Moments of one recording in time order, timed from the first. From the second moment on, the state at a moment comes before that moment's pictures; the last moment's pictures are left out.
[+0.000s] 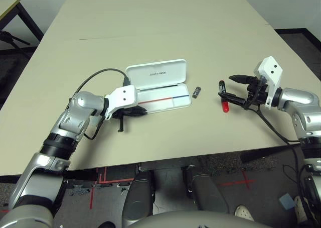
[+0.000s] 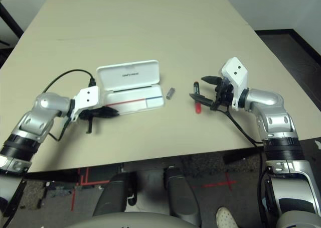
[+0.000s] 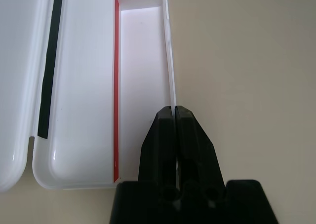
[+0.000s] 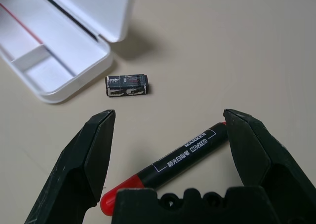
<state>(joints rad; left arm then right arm) -0.42 0.76 -0.24 0.06 -0.10 0.14 -1.27 -0.46 -0.67 -0.05 0.26 0.26 0.23 1.02</state>
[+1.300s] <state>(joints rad) -0.31 0.78 -0.18 -0.11 -0.15 0.20 -1.21 -0.42 -0.68 -0.01 0.20 0.28 0.29 1.13</state>
